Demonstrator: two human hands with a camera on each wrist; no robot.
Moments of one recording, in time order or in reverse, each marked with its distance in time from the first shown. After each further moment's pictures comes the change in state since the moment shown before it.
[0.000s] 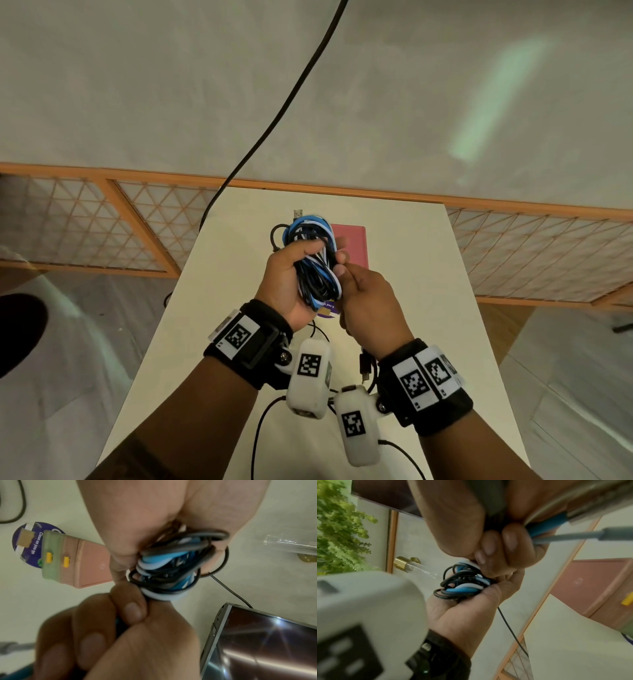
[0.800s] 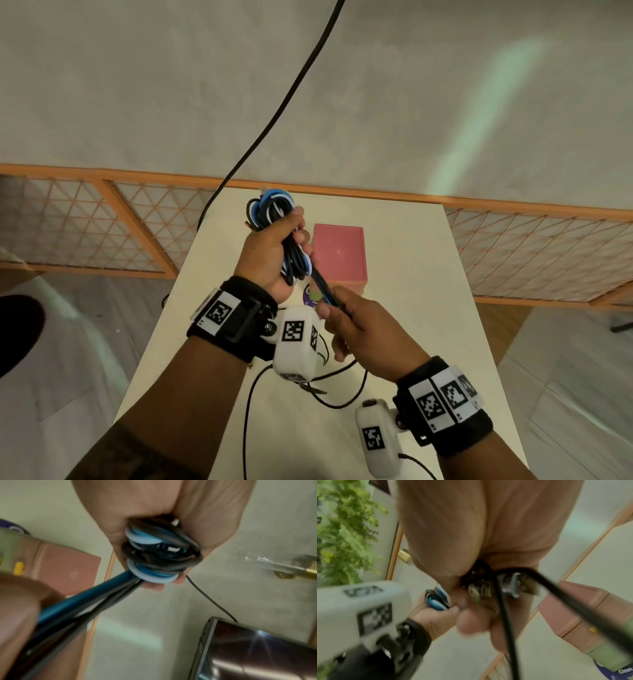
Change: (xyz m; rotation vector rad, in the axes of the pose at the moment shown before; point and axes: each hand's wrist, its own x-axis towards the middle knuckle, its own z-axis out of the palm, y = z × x) left_hand 0.012 0.033 0.008 0.205 0.288 0.216; right_hand -0.022 0.008 -0.020 -0.031 -0.415 -0.018
